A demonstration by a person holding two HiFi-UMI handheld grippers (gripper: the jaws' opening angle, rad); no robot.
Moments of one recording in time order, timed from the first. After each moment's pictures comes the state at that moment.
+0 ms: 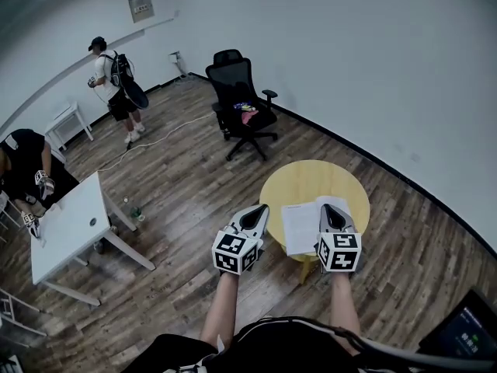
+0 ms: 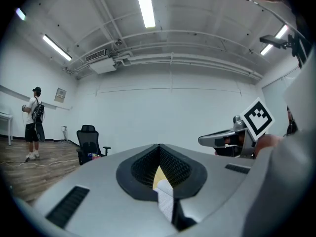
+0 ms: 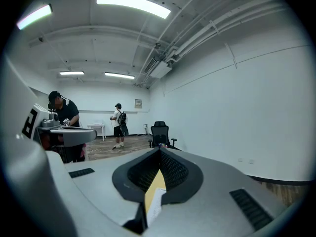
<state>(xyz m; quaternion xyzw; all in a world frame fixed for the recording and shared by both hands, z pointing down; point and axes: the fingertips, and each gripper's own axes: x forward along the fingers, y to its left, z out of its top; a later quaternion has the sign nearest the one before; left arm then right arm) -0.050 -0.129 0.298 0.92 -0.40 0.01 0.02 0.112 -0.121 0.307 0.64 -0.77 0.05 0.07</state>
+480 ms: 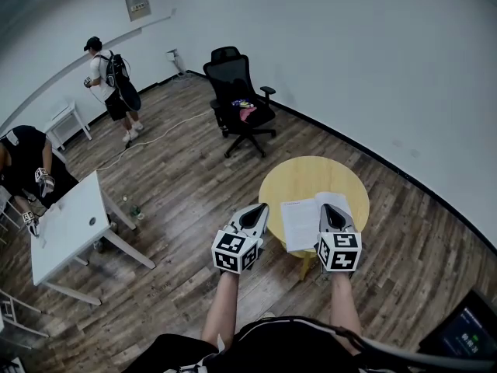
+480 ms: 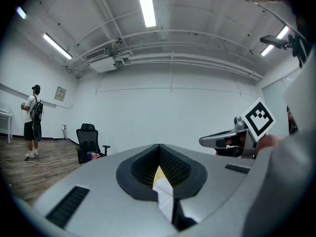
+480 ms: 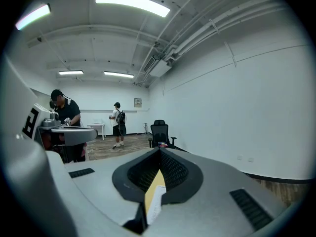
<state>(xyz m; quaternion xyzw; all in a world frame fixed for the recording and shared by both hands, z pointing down) -0.050 -0.125 0.304 0.92 -0.40 0.01 0.03 0.112 -0.114 0.314 0.64 -0.76 0.05 0.08</state>
